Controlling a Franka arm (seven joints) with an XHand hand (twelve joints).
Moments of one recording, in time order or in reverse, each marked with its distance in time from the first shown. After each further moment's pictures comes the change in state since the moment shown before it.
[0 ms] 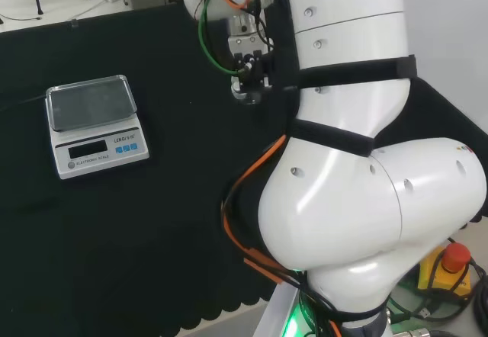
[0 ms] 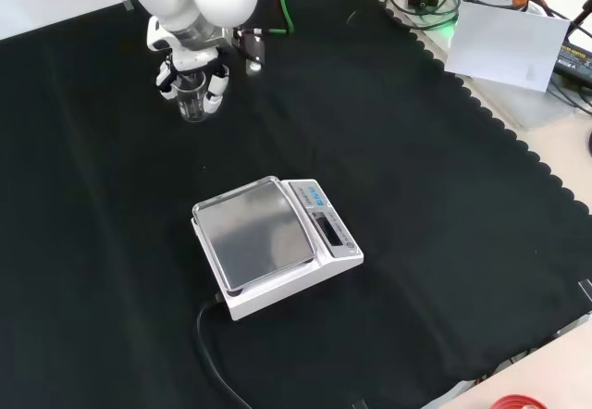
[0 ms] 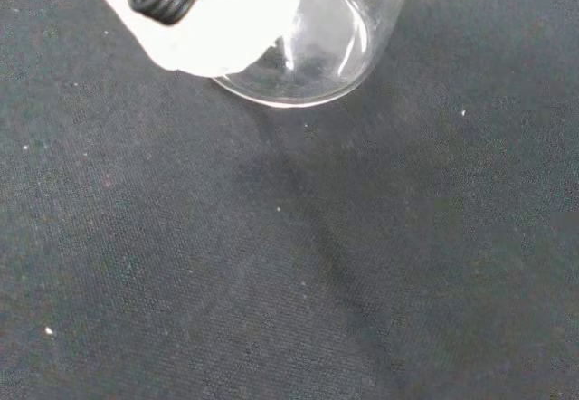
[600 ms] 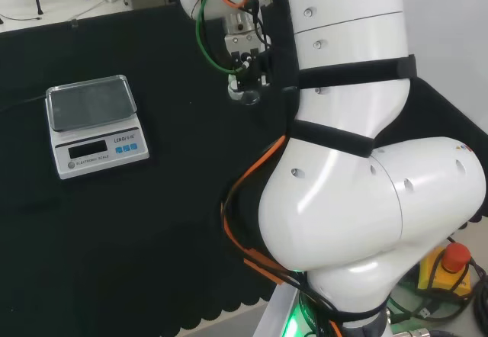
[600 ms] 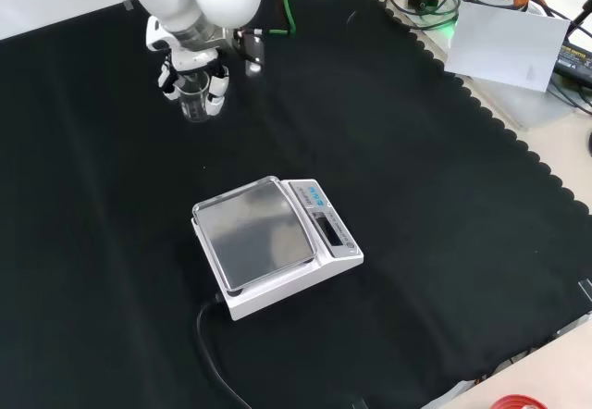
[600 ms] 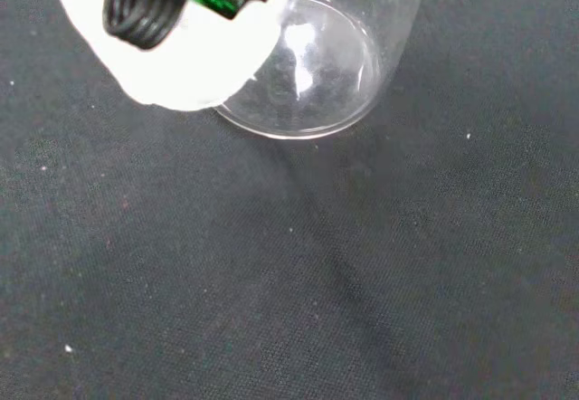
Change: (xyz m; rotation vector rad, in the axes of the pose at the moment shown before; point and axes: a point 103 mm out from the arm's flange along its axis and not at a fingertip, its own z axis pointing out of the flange) arm 0.003 -0.003 -0.007 -0.014 -0.008 0.001
